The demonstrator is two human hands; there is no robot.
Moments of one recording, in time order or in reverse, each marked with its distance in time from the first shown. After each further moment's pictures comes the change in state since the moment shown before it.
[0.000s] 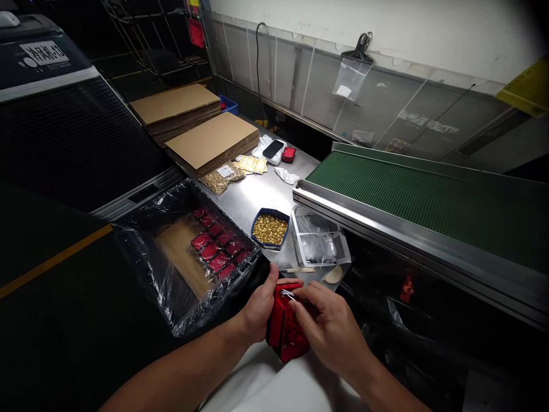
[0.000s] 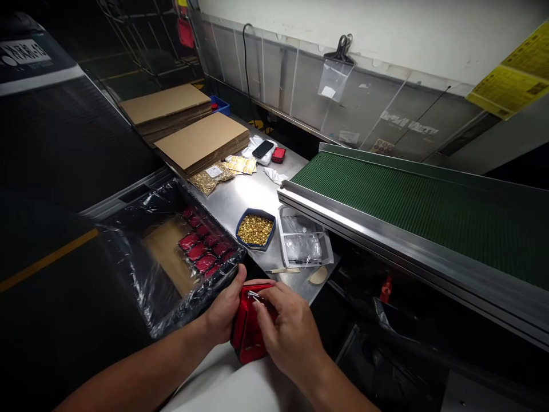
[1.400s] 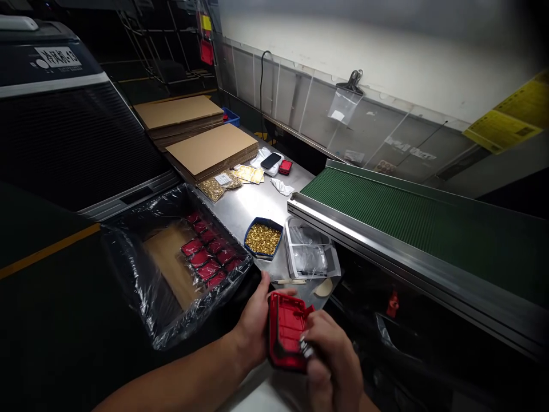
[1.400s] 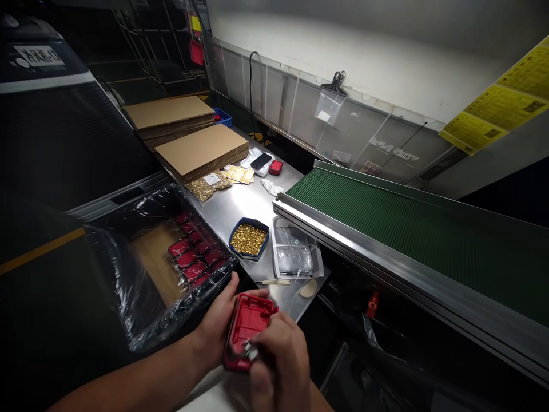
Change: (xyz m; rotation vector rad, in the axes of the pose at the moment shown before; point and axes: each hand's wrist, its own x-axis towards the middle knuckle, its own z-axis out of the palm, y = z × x) left_hand -0.003 -0.005 0.026 -0.251 0.047 -0.048; right_hand -0.024 0.009 0.014 0.089 0.473 -0.444
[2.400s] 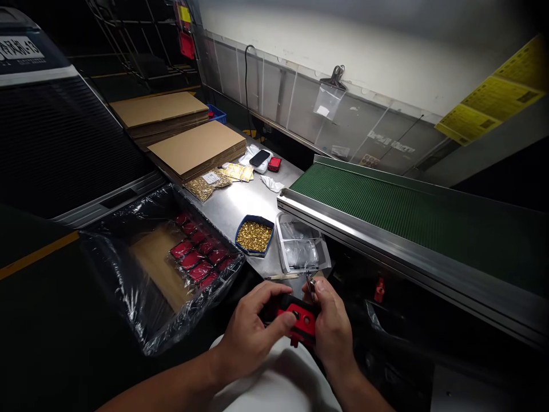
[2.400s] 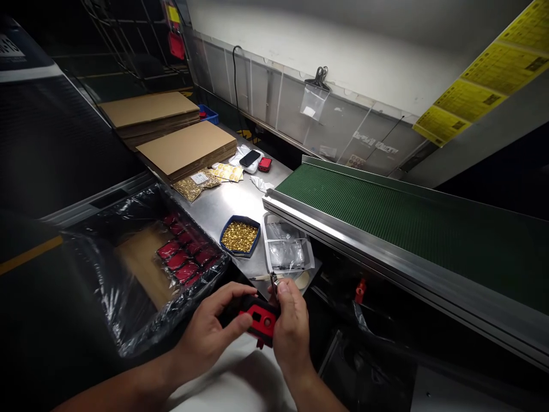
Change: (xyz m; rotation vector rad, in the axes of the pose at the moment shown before) left_hand -0.036 0.002 -0.002 1.220 -0.181 0.858; right_hand 0.023 0.008 -0.008 0.331 0.120 0.937
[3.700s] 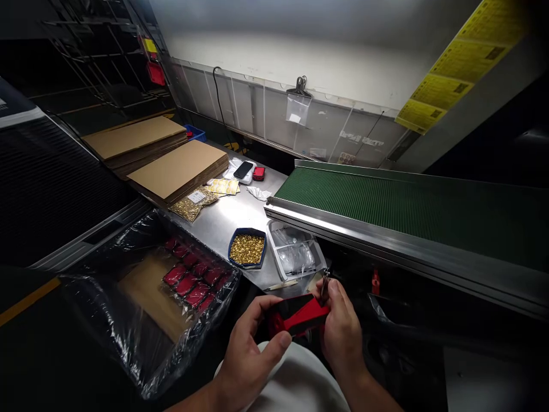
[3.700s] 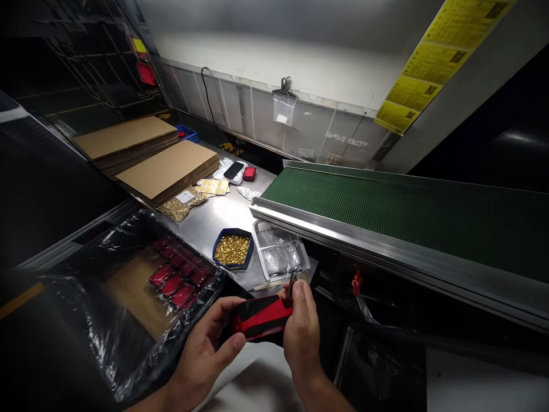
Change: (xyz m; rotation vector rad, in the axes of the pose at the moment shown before) left_hand -0.004 -0.007 0.010 -0.153 -0.006 -0.087; right_hand 0.011 0.020 -0.018 0.108 0.318 -0.017
